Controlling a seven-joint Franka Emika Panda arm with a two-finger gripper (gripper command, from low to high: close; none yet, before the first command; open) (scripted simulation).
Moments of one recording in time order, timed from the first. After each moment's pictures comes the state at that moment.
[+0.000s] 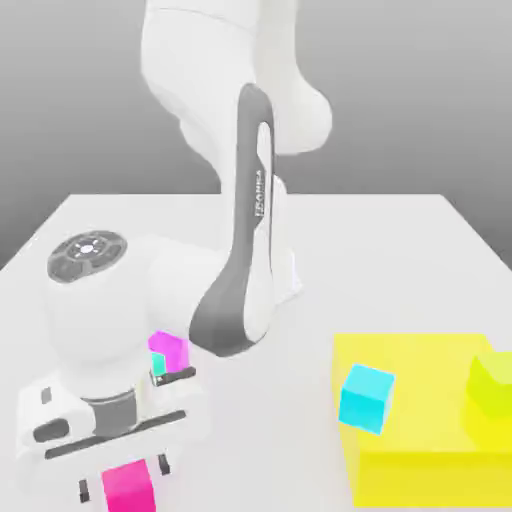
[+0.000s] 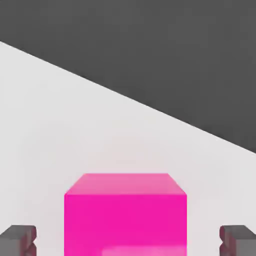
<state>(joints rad) 0.00 0.48 -0.25 -2.33 0.33 2.78 -0.16</state>
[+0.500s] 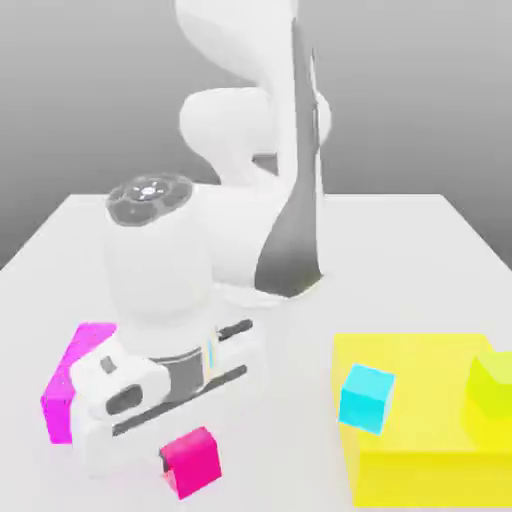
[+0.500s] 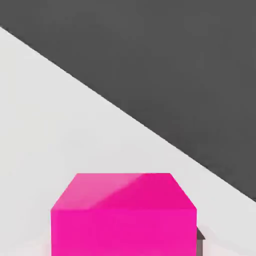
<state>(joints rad) 0.19 0.22 -0.19 -2.37 0.17 2.56 -0.16</state>
